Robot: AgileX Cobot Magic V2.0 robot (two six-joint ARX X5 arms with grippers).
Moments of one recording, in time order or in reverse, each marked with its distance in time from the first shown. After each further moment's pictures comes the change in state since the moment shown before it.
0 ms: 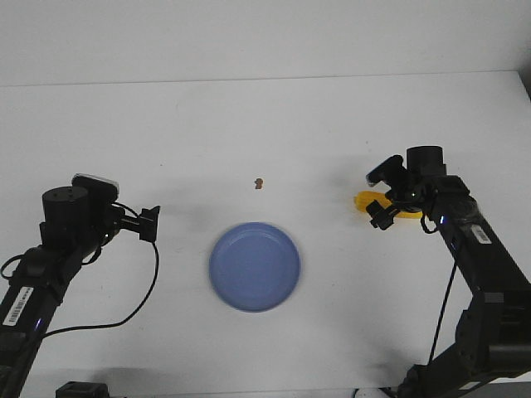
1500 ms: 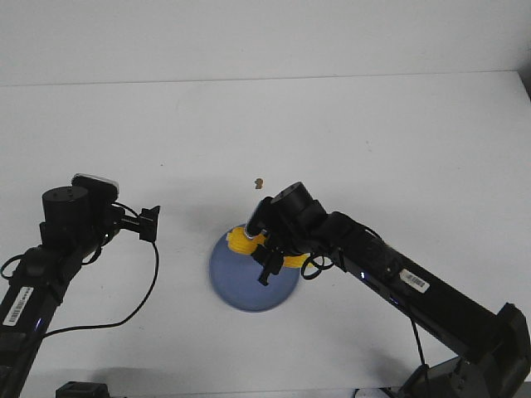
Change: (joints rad) left arm 0.000 0.000 0.000 0.000 0.000 -0.003; right arm 0.738 -0.090 0.014 0.013 -0.176 0.380
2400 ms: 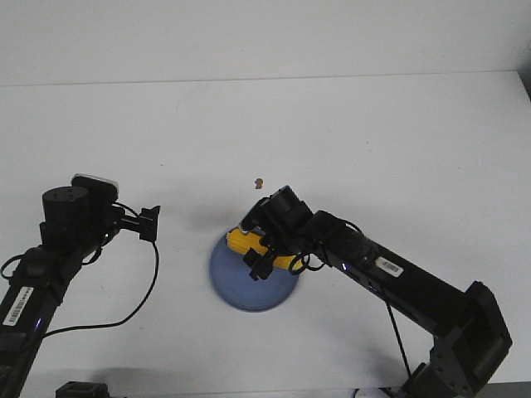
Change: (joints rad) left arm 0.000 0.000 0.000 -0.001 0.000 -0.016; right arm 0.016 0.105 -0.002 0.026 0.070 0.142
